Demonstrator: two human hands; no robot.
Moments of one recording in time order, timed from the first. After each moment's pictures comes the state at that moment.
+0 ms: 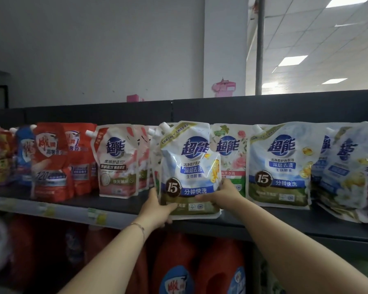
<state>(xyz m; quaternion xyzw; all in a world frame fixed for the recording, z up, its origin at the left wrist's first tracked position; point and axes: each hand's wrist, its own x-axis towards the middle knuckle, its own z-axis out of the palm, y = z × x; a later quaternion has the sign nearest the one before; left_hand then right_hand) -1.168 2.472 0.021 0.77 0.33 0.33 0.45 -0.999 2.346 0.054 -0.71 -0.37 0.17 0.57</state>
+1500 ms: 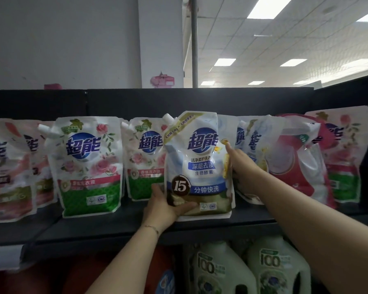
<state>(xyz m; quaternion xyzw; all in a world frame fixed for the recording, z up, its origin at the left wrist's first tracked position) -0.990 2.363 0.011 0.83 0.16 0.33 0.42 -0.847 2.183 0.103 -0.70 -0.23 0.07 0.68</state>
